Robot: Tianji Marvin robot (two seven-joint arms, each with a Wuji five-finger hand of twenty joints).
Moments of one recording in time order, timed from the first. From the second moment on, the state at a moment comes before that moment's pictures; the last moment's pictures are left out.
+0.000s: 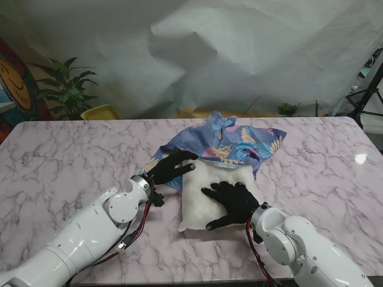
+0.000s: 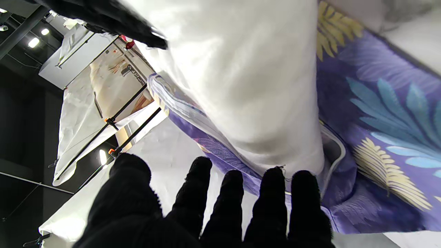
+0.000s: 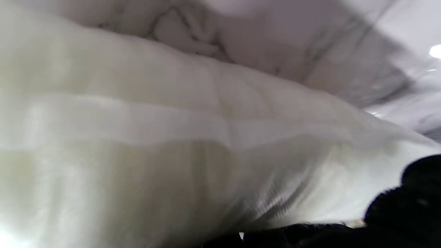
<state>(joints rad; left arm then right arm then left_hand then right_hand) 1.10 -1.22 -0.81 -1.03 0.25 -0.39 0.08 -1.53 -1.02 1.05 -1.62 -0.99 -0.06 0.22 0.86 0.08 -0.03 -0.04 0.38 0.18 0.29 0.45 0.30 0.17 0.23 0.40 0.25 0.25 0.24 0.45 0.07 0.19 0.52 0.42 0.32 -0.21 -0.06 -0.09 0.15 -0.01 -0.08 -0.03 0.15 0.04 -0.01 0.06 0.09 0.01 0.04 0.14 -0.13 0.25 0.61 0.10</state>
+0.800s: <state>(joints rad) 1.14 -1.24 -0.89 -1.06 0.24 -0.31 0.14 -1.32 -1.09 0.85 -1.21 -1.05 0.06 -0.43 0.93 0.08 -0.03 -0.04 0.38 0.18 0.30 0.45 0.30 0.18 0.24 0.40 0.30 0.25 0.26 0.45 0.08 0.20 0.62 0.43 0.64 -0.90 1.09 -0.28 0.57 -0.33 0.80 0.40 0.75 -0.14 0.72 0.36 0.97 -0.03 0.23 0.29 0.74 0.26 0.94 0.17</state>
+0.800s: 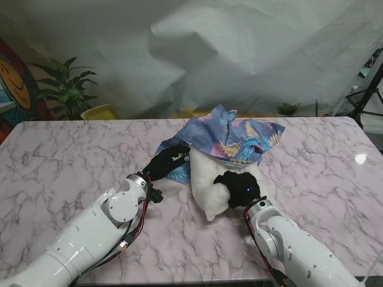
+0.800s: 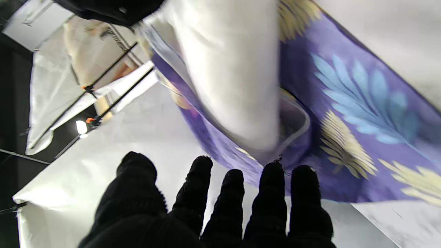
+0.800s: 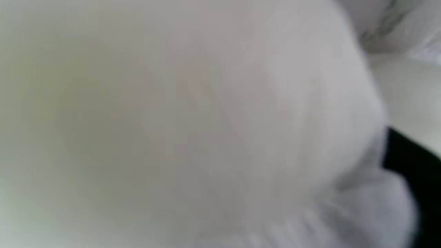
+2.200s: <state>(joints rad) 0.68 -1.46 -0.54 -0.26 0.27 -0.54 0.10 -1.64 -1.08 1.20 -1.60 -1.07 -0.02 -0.33 0.78 -0.28 0.44 -0.04 0.28 0.16 0.32 0.32 0.19 0.08 0.25 0.28 0.10 0.06 0.28 0.30 0.01 -0.07 0.30 0.22 0.65 -0.91 1.09 -0.31 0.95 -0.33 0.90 0.13 1.14 -0.12 0.63 0.32 1.19 -0.03 0.41 0.43 0.93 0.20 1.11 0.25</state>
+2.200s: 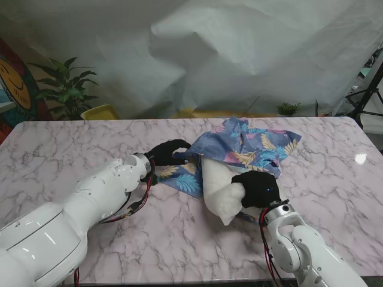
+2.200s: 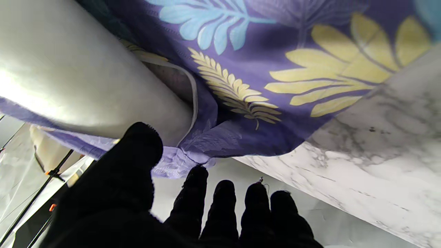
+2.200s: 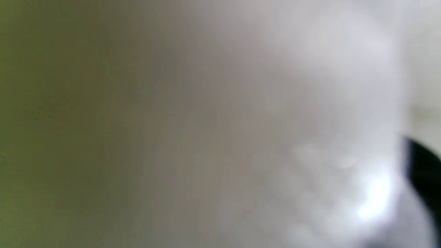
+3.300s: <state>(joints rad) 0.75 -1.53 -0.58 -0.26 0.28 -0.40 0.30 -1.65 -1.11 1.18 -1.57 -0.99 -0.03 -0.46 1.15 -0.20 0.14 -0.13 0.50 0.03 1.08 0.61 0.35 0.19 0.36 0.44 0.24 0.22 0.47 0.51 0.07 0.10 0.83 0.48 0.66 -0.91 1.09 -0.31 0.95 -0.33 0.90 0.17 1.14 -0.11 0.64 0.33 1.19 -0.03 0.42 0.44 0.93 0.20 1.12 0.27</state>
